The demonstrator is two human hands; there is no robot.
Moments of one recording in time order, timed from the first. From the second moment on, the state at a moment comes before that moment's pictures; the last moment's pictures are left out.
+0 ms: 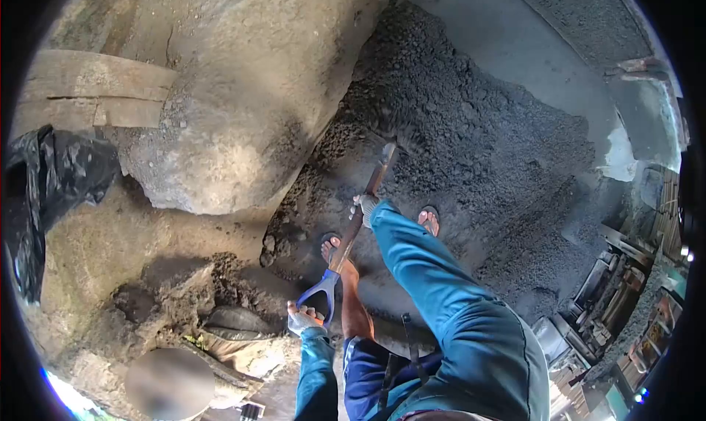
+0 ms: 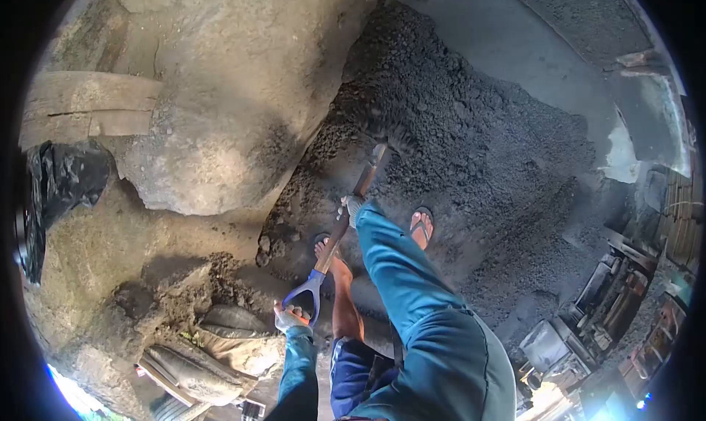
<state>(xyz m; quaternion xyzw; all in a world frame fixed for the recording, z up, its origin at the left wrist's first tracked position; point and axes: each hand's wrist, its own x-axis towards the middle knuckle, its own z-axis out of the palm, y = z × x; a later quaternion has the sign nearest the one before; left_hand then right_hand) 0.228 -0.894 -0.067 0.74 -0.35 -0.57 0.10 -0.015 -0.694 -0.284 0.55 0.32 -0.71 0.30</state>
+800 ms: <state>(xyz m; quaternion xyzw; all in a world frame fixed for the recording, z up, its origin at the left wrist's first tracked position) 0.174 -0.824 0.050 0.54 -0.45 -0.61 -0.36 0.124 -0.429 0.074 0.68 0.26 -0.68 -0.11</state>
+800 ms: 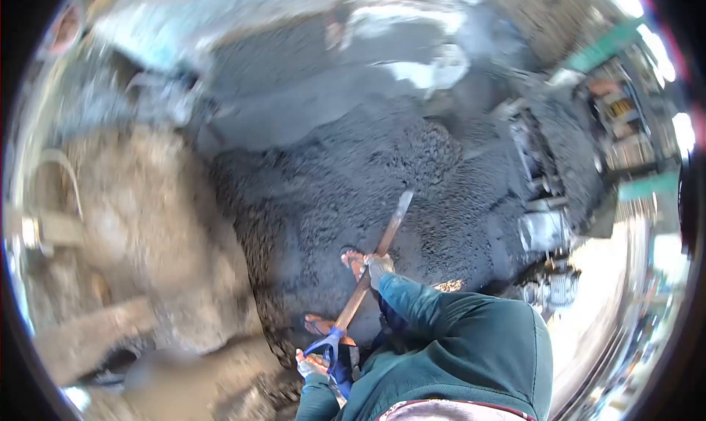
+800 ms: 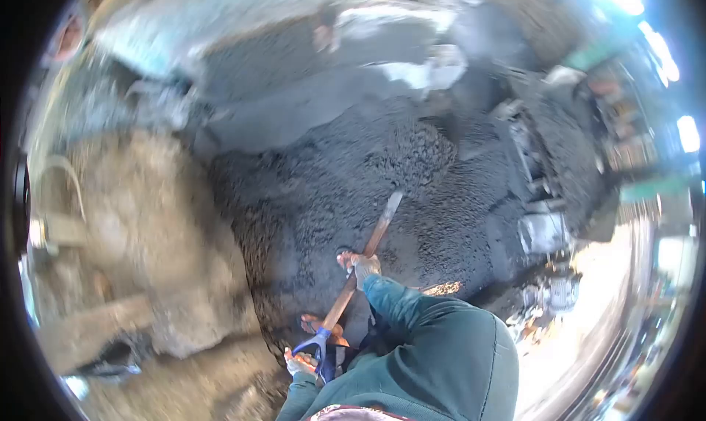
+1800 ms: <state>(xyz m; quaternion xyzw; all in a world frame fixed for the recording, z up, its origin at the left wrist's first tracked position) 0.089 -0.618 0.270 -0.59 -0.72 -0.37 0.01 0.284 -0.266 0.297 0.10 0.36 -0.85 -0.37</state>
